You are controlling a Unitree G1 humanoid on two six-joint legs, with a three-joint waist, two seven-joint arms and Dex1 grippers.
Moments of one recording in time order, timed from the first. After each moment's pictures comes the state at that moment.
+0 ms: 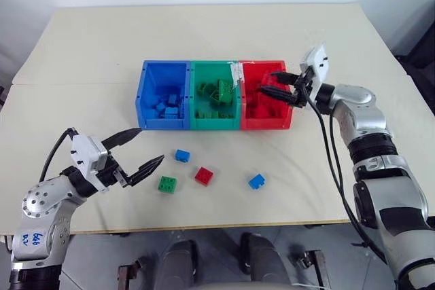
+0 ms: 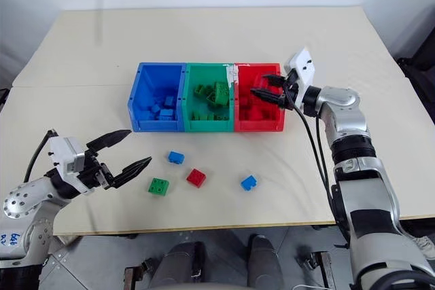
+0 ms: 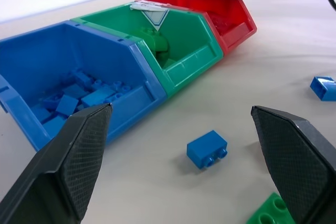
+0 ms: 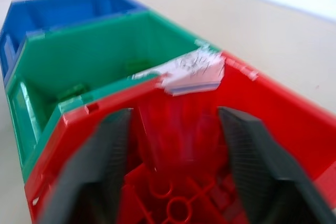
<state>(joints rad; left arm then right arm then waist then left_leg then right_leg) 0.06 0.60 0.31 -0.29 -0.52 0.13 -0.82 -1.00 -0.51 0.08 0.85 0.34 0.02 1.07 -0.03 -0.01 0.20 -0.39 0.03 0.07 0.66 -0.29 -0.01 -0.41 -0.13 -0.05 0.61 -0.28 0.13</state>
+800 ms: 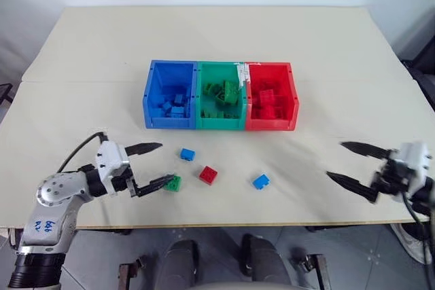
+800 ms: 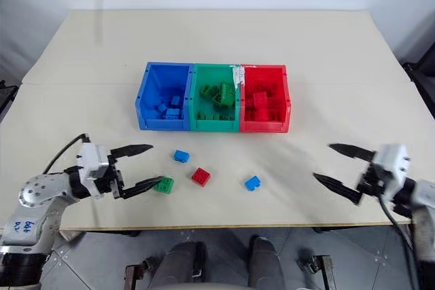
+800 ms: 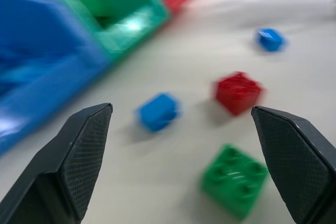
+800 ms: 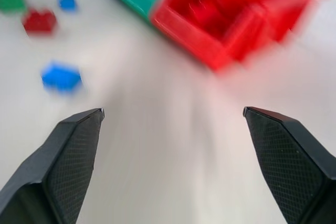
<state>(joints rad) -0.05 0.68 0.12 -0.14 -0.44 0.07 -1.07 0.14 -0.80 -0.52 0.07 0.52 -0.04 1.31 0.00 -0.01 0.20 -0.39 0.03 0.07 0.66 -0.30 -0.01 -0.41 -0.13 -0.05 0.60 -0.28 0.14</state>
